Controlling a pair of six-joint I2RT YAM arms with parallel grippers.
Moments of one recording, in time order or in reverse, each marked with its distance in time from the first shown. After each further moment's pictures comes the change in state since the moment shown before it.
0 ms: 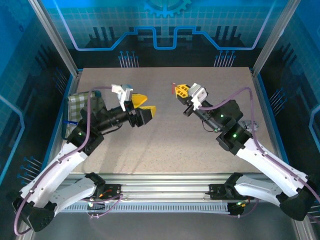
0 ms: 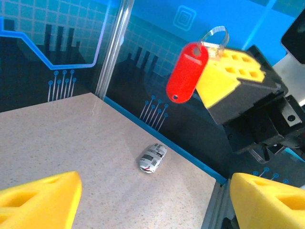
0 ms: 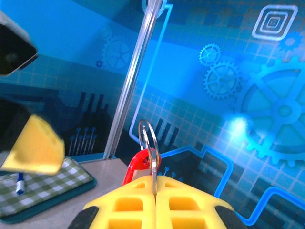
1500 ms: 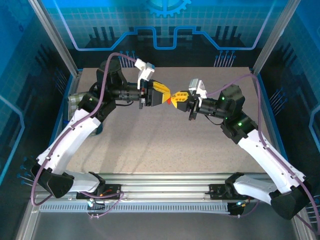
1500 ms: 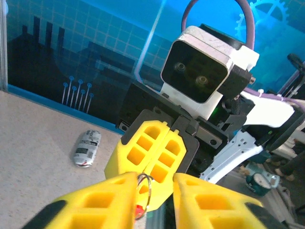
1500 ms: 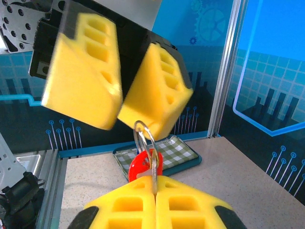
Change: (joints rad) left arm -0.007 0.395 0.515 -0.249 0.453 0.116; right arm -0.165 0.076 0.127 -0.240 -0.573 0.243
